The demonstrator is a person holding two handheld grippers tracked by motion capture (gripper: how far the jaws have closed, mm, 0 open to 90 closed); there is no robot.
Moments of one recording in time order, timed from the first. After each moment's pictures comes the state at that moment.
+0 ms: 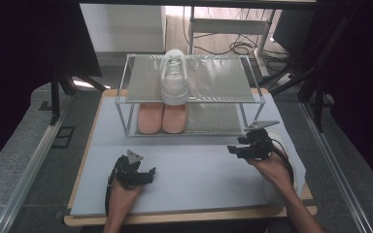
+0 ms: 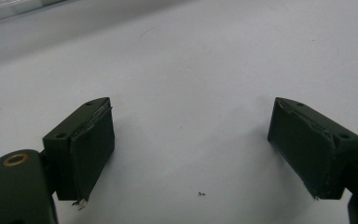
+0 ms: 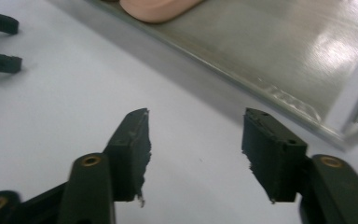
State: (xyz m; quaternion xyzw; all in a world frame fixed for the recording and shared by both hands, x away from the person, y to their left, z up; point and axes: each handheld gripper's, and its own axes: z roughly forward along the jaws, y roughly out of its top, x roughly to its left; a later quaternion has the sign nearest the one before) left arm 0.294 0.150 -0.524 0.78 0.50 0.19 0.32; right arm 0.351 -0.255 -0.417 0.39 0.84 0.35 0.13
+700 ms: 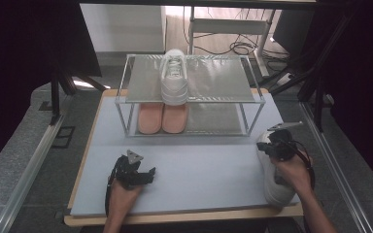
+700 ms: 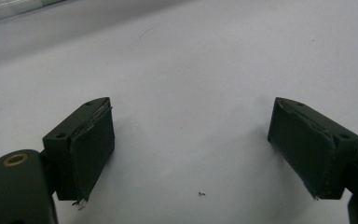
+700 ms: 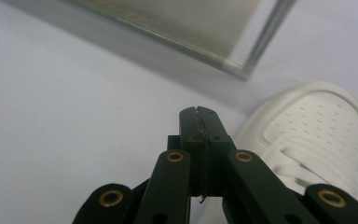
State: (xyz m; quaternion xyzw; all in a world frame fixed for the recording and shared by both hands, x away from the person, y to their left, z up) left arm 0.293 0.151 -0.524 0.78 0.50 0.19 0.32; right arm 0.348 -0.316 -0.416 0.47 0.81 0.29 0.17
